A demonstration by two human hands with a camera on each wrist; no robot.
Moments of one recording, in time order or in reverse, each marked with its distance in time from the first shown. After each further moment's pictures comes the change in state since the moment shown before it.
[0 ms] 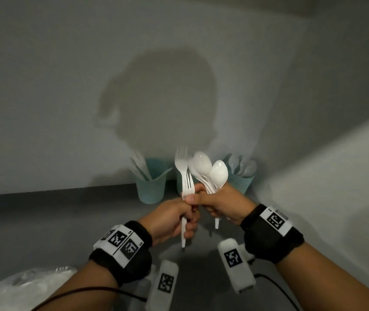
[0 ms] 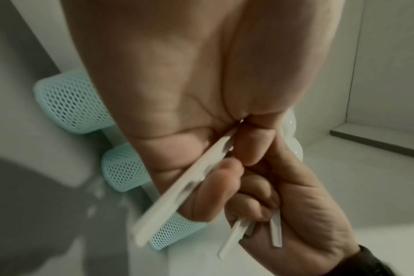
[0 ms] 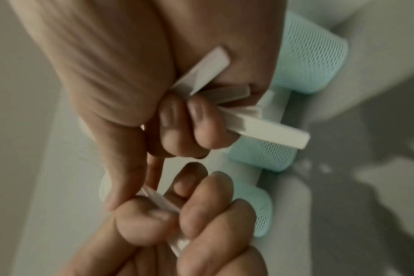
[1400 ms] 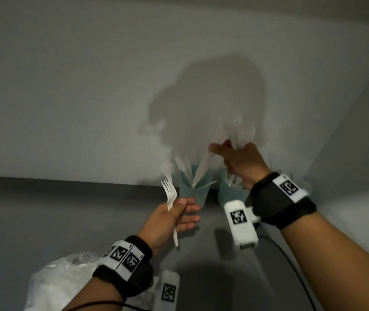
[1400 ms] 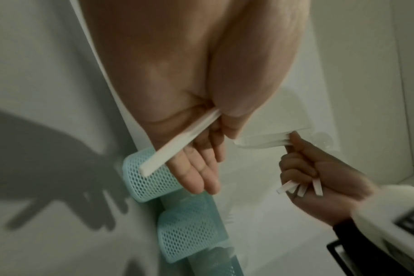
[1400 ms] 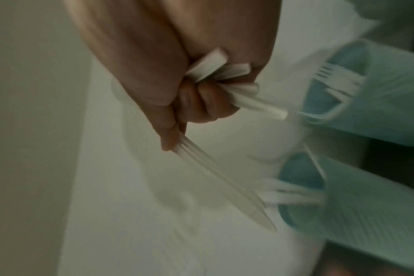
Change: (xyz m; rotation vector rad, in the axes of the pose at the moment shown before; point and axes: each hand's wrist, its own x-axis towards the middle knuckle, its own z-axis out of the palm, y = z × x) left_hand -0.044 -0.015 -0.074 -0.053 0.473 0.258; right_hand 0.098 -0.053 0.022 0.120 0.331 -0.184
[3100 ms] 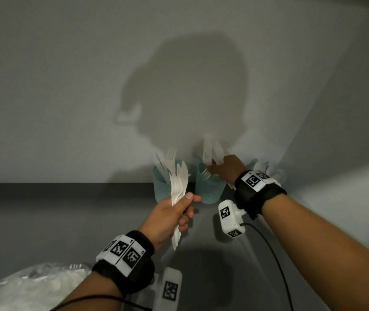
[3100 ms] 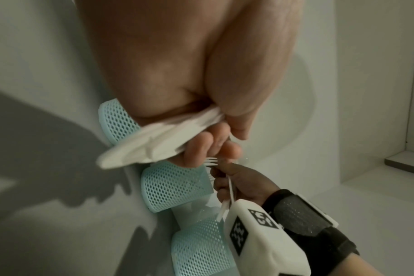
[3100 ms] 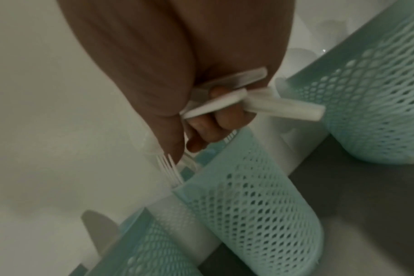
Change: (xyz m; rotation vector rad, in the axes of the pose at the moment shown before) left_hand 0.034 -0.021 0.049 0.039 -0.084 -0.023; right_hand 0.041 0.073 -0.061 -0.699 -0.014 0.212
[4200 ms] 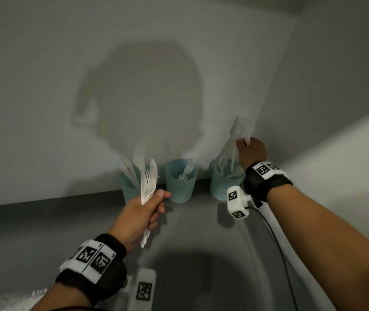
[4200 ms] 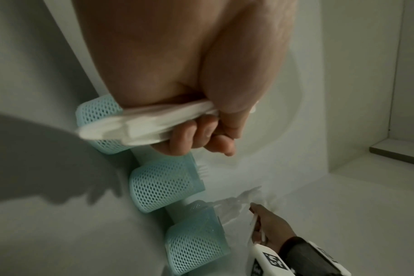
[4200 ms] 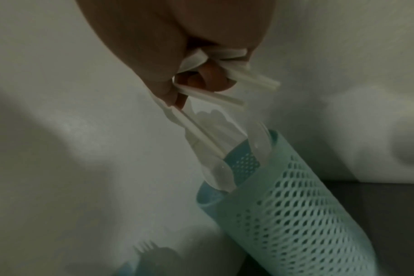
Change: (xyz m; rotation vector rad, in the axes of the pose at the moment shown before) left_hand 0.008 0.005 0.000 0.126 0.024 0.055; right_hand -0.002 0.064 -0.093 0.039 0.661 0.068
